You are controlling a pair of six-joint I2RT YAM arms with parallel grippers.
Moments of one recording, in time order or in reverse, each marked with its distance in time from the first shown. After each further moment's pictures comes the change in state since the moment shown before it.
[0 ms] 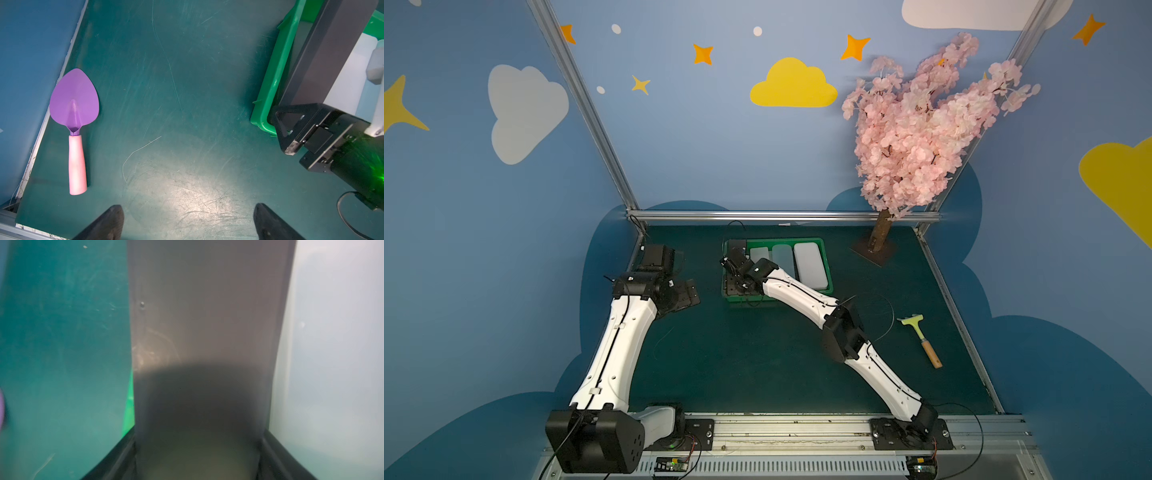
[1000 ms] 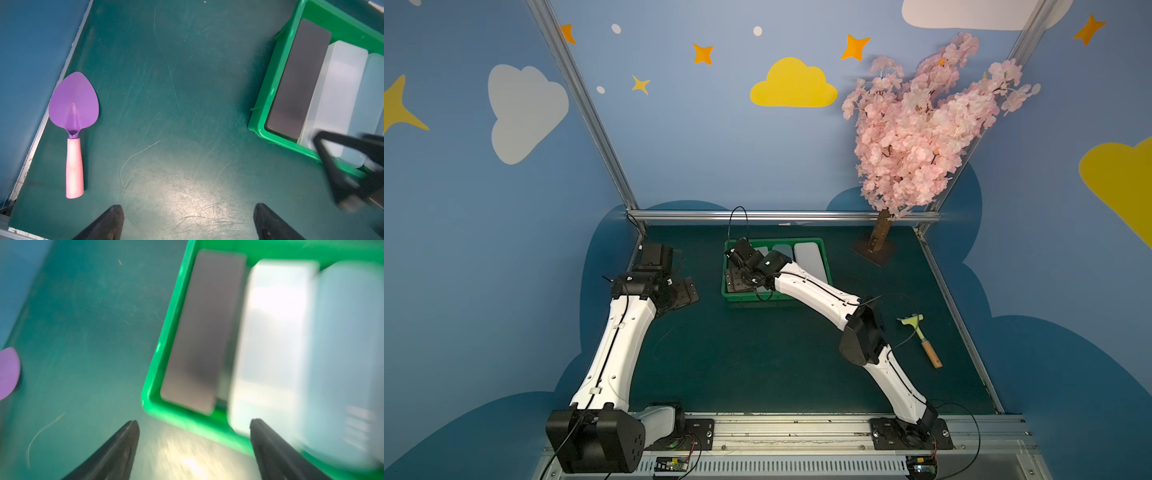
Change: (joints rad) left arm 0.013 -0.002 -0.001 0.039 0.005 -0.027; right arm 0.013 -0.361 -0.291 0.022 0.125 -0.232
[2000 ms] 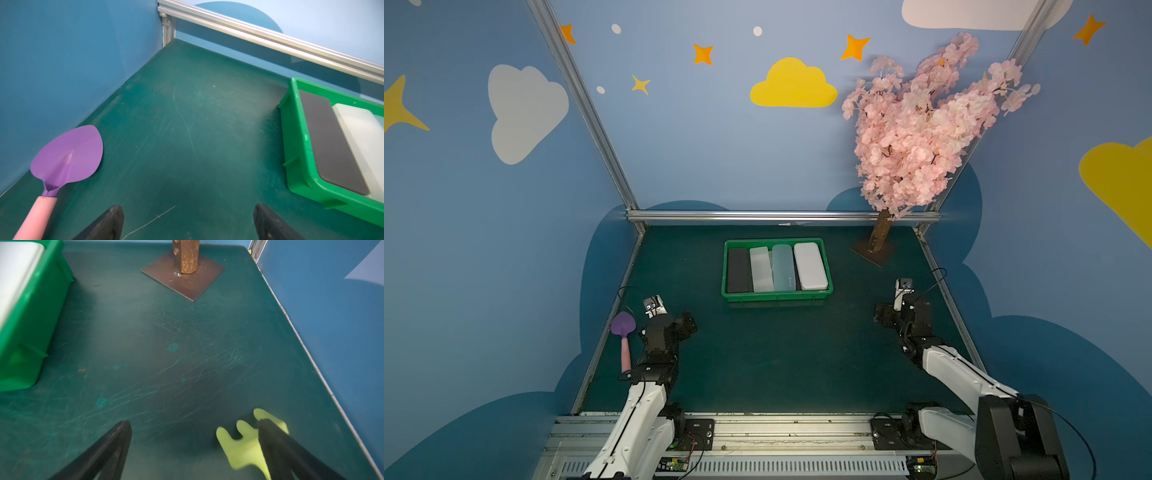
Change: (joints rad) left arm 0.002 -0.430 -0.977 1.147 -0.210 0.127; right arm -0.874 -1.055 -1.816 1.055 -0.069 -0.468
